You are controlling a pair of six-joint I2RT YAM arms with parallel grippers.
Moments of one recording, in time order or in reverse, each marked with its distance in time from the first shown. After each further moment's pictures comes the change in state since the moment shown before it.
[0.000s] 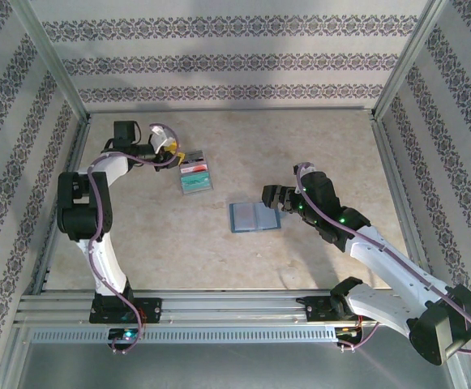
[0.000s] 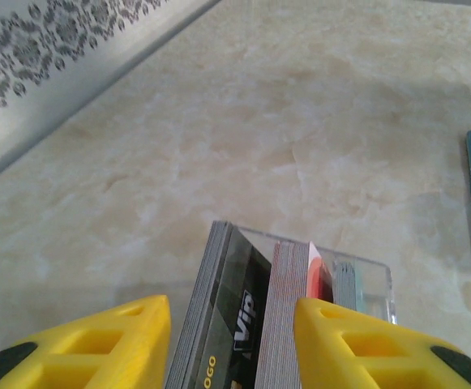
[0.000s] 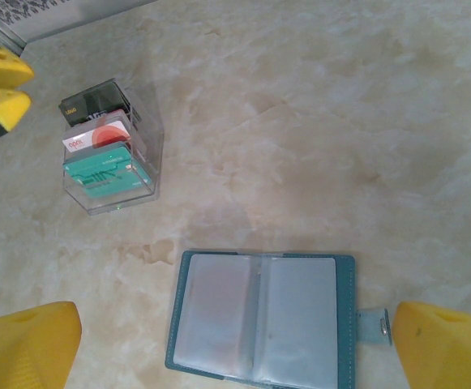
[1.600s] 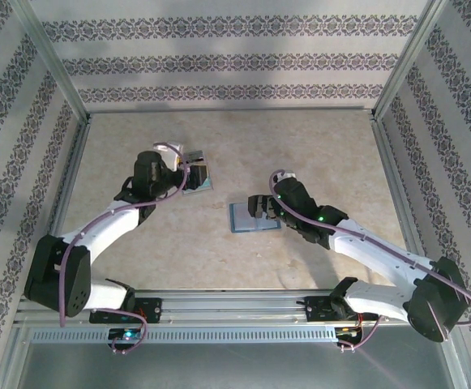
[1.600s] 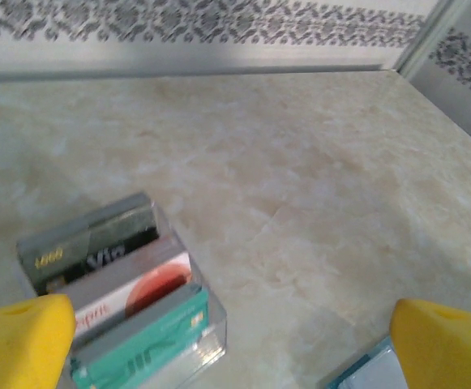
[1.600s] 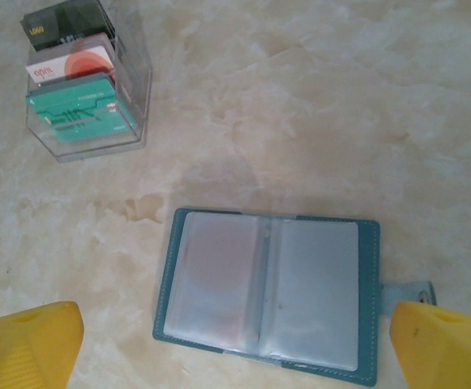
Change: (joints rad) left arm -0.381 -0.592 -0.549 0.290 -0.802 -0.957; right arm 0.193 0.152 0.047 -0.039 0.158 0.027
